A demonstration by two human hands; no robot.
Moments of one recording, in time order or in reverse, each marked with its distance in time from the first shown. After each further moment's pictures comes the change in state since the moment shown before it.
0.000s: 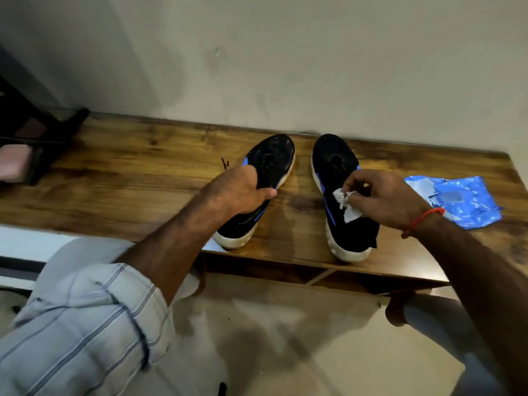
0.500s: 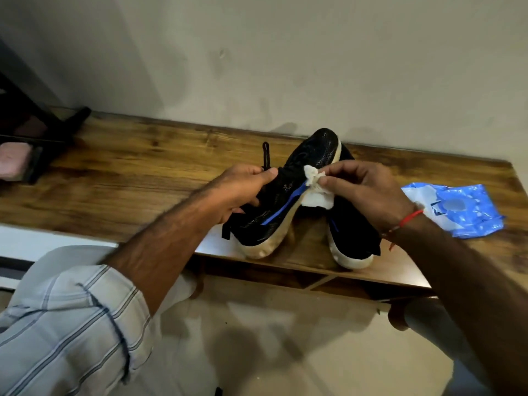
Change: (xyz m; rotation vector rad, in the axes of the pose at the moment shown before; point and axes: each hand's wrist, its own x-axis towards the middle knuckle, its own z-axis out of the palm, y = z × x) left_hand -0.012 0.002 -0.008 -0.830 -0.126 -0.121; right_hand 0.009 -0.034 0.014 0.613 0.064 -0.001
